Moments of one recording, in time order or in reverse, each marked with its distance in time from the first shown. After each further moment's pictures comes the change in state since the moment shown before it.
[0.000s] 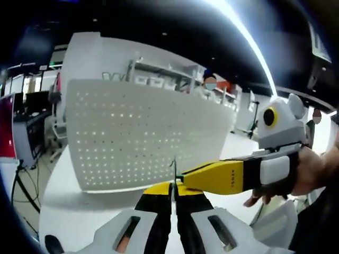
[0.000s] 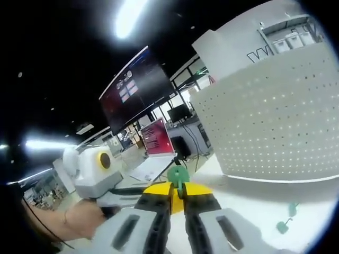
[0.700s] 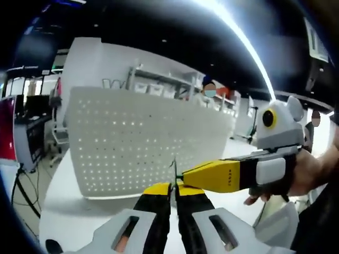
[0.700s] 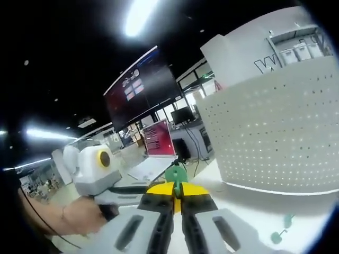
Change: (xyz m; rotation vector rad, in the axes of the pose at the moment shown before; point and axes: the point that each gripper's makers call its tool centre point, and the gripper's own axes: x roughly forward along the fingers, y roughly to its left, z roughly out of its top) left arm -0.004 0.003 0.009 0.032 -0.053 -0.007; right arm 0.004 0.009 0.006 -0.108 -0.007 0.013
